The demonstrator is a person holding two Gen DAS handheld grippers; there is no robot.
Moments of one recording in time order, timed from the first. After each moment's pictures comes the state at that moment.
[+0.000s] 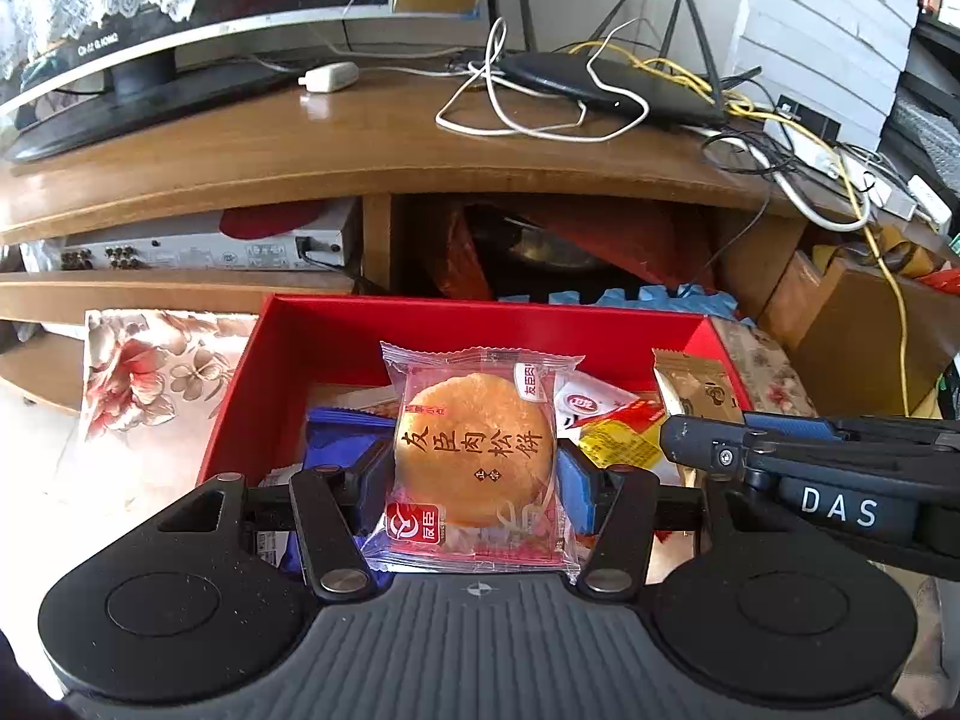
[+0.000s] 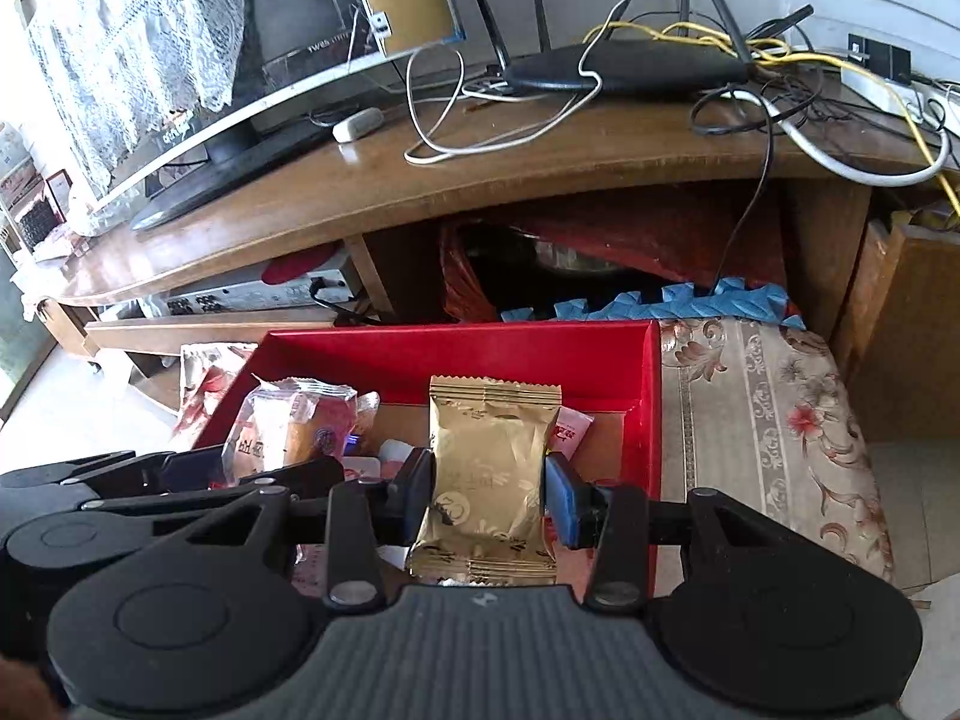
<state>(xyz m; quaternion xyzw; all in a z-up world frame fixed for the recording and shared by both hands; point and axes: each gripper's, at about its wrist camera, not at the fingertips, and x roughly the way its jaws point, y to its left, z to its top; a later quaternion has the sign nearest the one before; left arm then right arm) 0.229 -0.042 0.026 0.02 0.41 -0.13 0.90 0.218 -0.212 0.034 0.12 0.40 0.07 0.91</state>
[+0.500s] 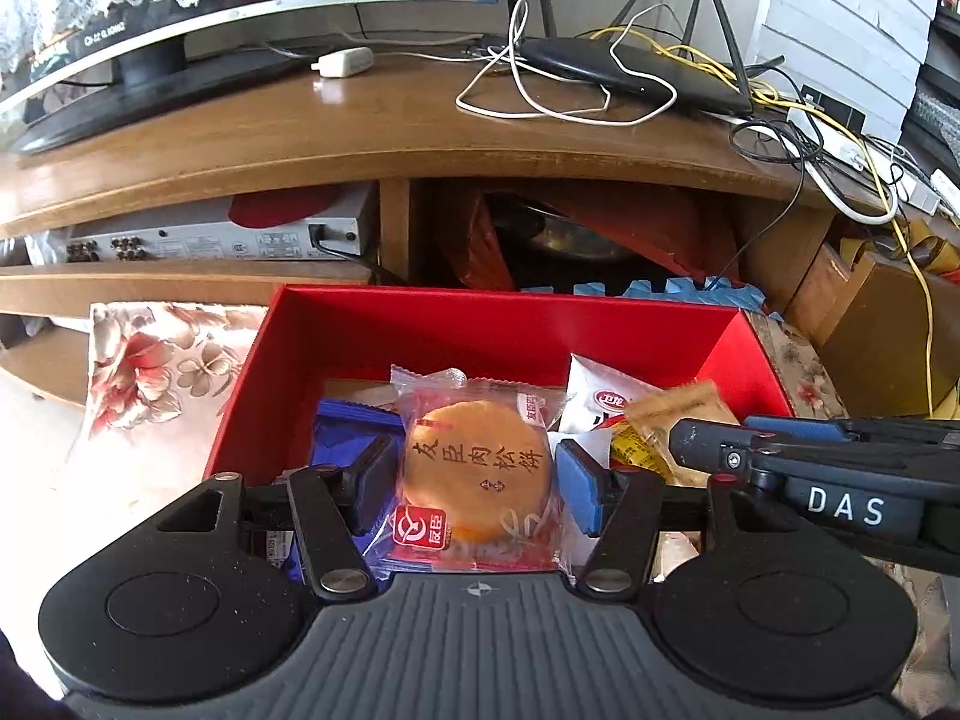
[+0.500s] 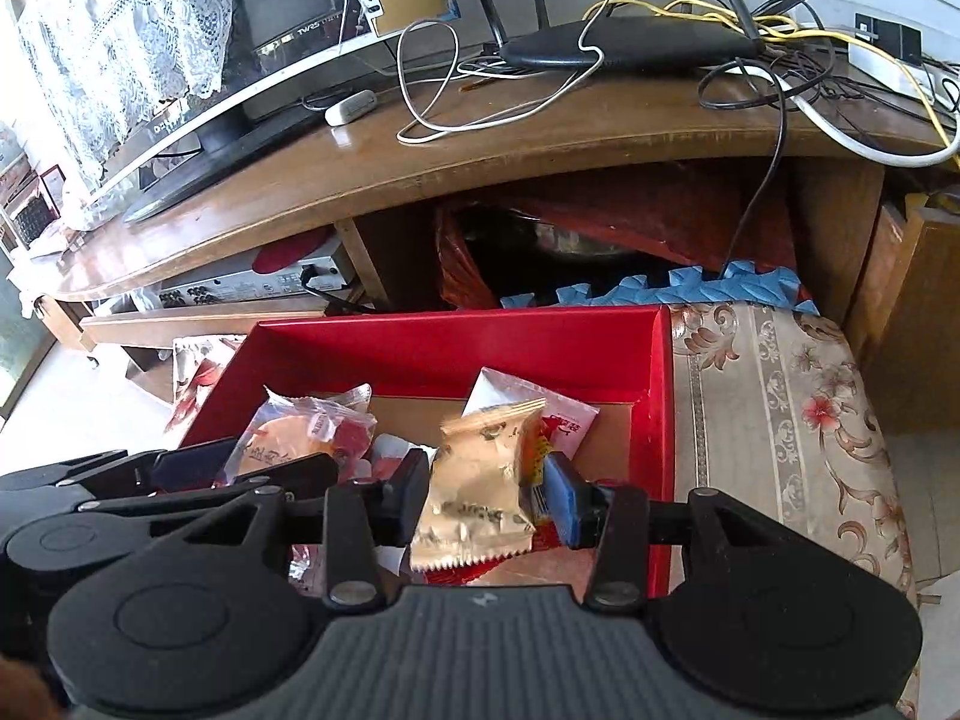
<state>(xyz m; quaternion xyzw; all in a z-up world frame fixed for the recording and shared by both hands) 0.237 -0.039 0.017 0.03 0.42 -0.12 0.90 0.230 -0.212 0.025 0.13 0.41 0.07 0.90</state>
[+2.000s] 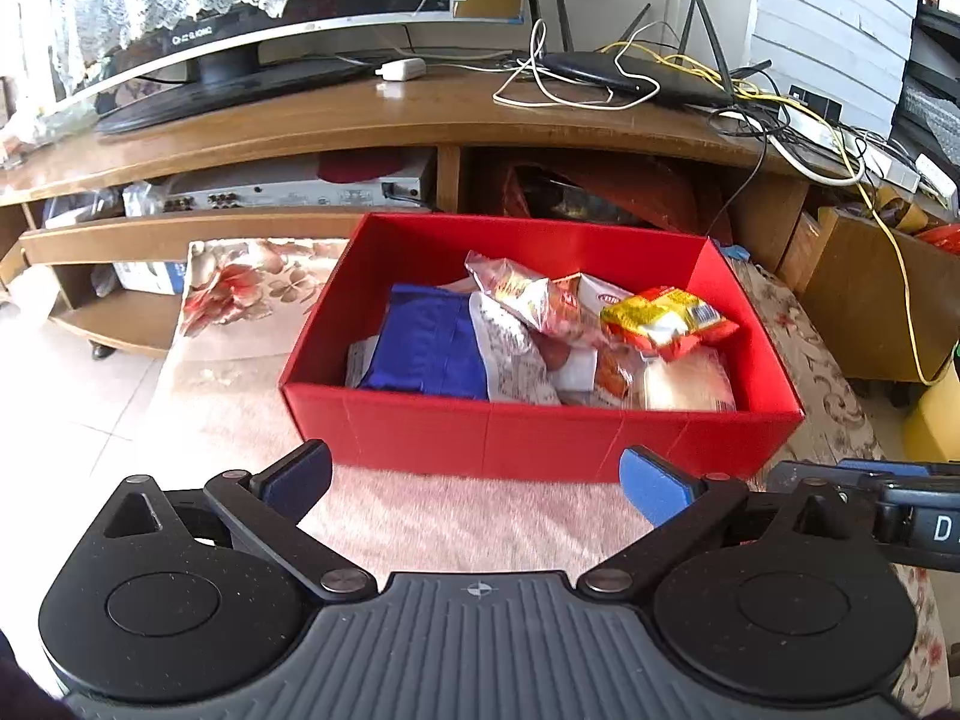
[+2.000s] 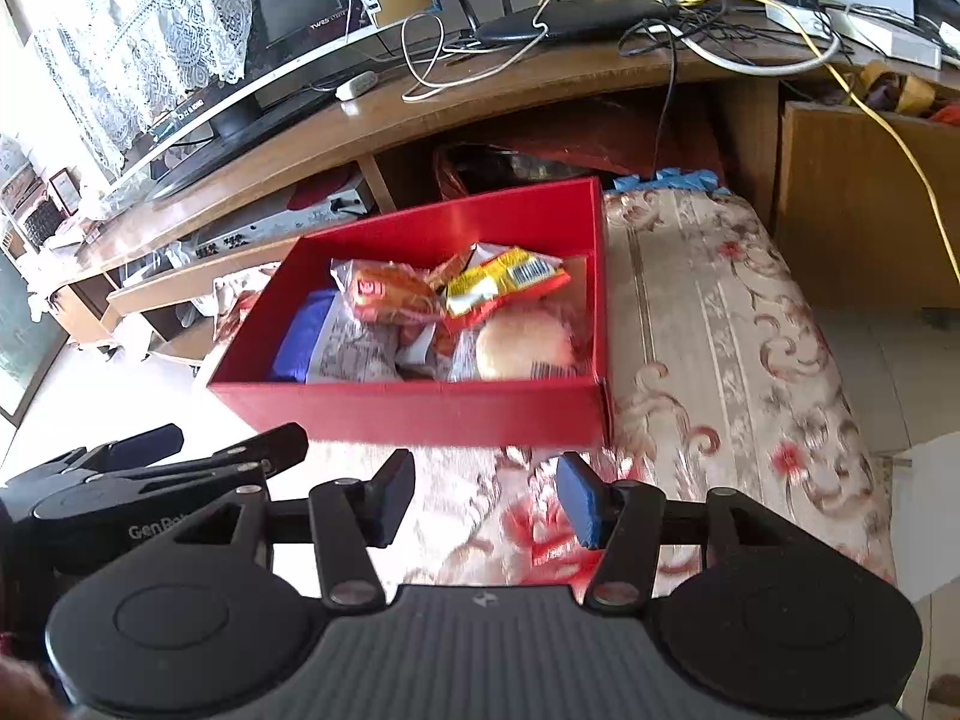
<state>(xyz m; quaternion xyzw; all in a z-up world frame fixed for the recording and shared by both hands) 0.124 -0.013 0.026 0.03 0.39 -0.08 0.92 0.089 -0.213 0.037 0.16 0.43 0.05 0.89</state>
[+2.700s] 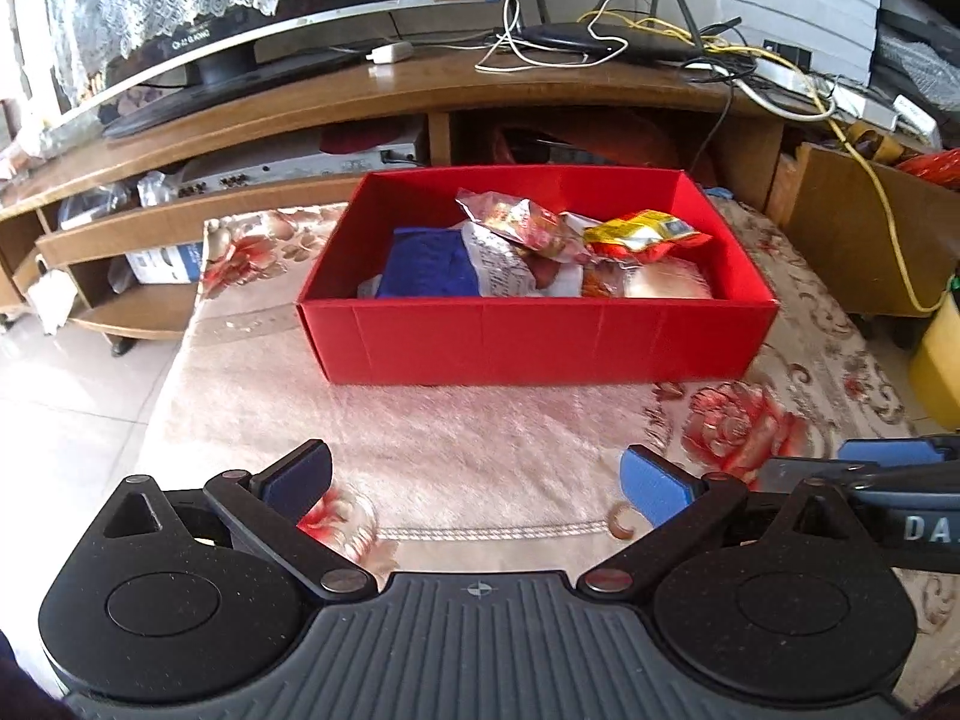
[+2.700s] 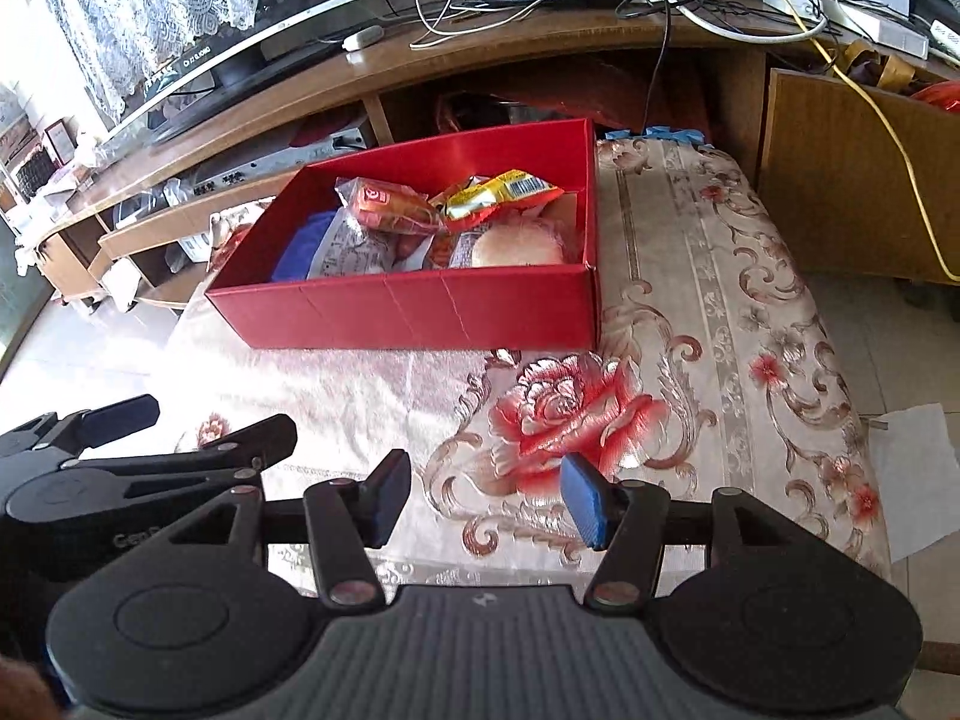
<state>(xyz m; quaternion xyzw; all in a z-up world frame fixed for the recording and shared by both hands) 0.076 -0.012 0.016 0.07 0.40 -0.09 0.91 0.047 -0.197 0.022 0.12 0.45 0.04 0.88</state>
